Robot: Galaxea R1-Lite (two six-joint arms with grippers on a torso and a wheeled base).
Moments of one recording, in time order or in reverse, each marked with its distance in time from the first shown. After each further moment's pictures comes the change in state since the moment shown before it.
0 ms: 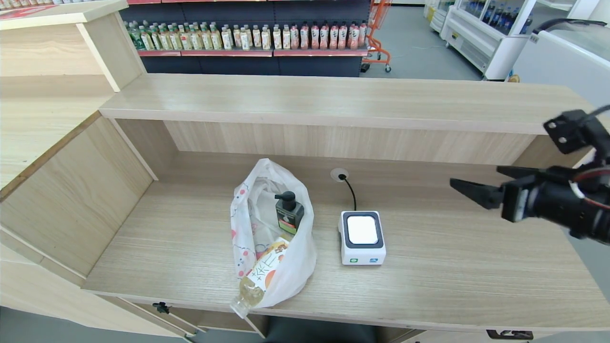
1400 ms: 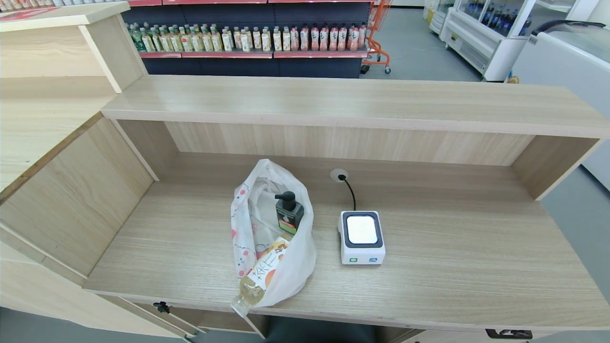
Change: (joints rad) left arm 0.000 0.000 0.000 0.000 0.000 0.000; right arm -0.084 -1.121 0.433 0.699 -0.250 -0.004
